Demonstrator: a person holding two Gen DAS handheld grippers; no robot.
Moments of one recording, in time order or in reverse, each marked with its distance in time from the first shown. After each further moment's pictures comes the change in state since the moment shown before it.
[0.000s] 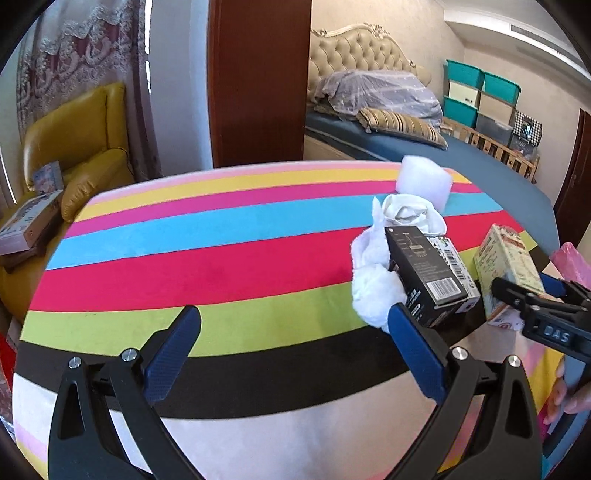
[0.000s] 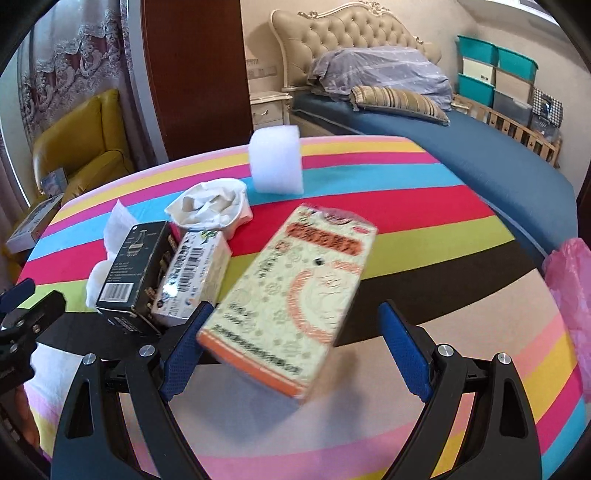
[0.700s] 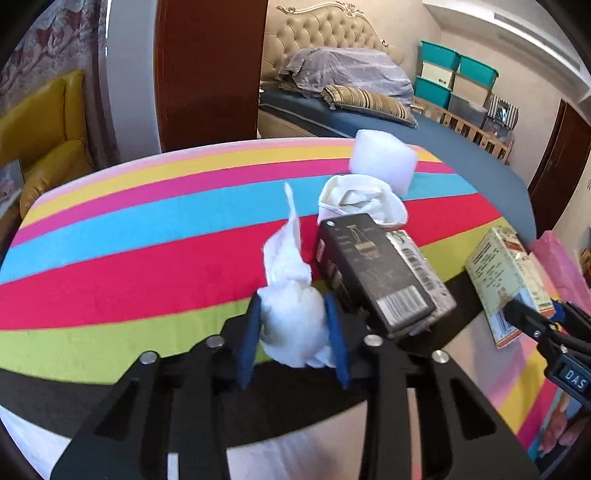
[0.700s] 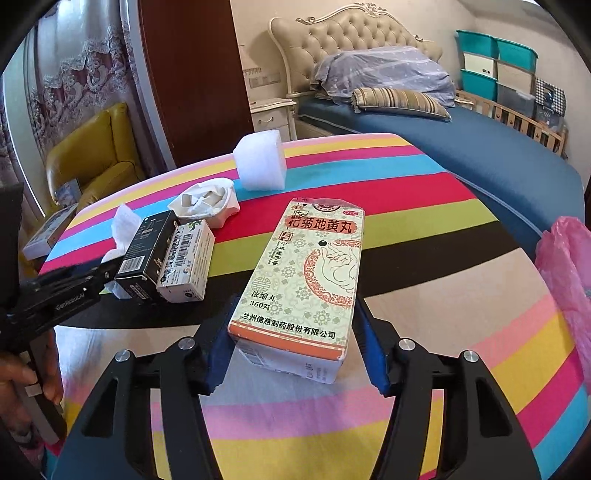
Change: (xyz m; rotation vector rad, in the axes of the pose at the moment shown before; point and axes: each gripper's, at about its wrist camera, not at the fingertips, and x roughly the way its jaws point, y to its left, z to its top) left arm 0.036 -0.040 0.014 0.030 0.071 -0.121; right arm -0.027 -0.030 -0.020 0.032 -0.016 0.061
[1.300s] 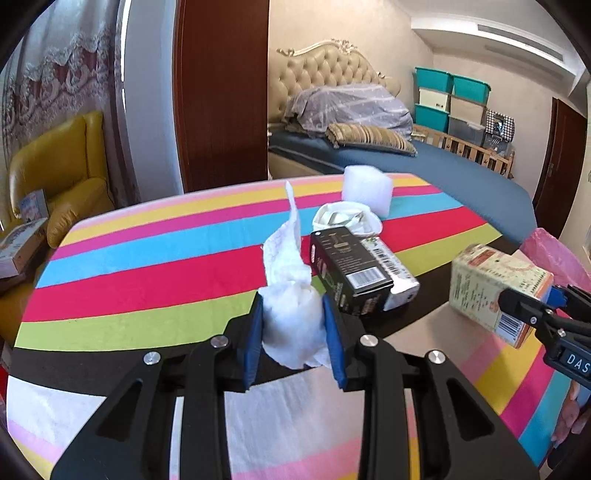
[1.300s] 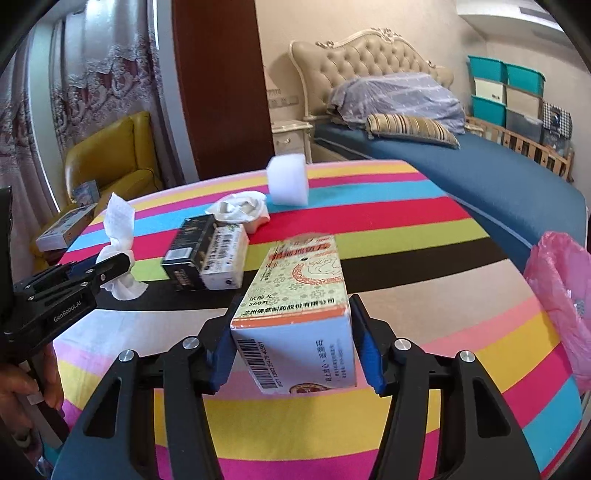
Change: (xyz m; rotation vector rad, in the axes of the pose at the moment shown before) left arm -0.067 -0.023 -0.038 0.058 -0.178 0.067; right arm -0.049 0.019 -0.020 -0.071 -0.114 0.039
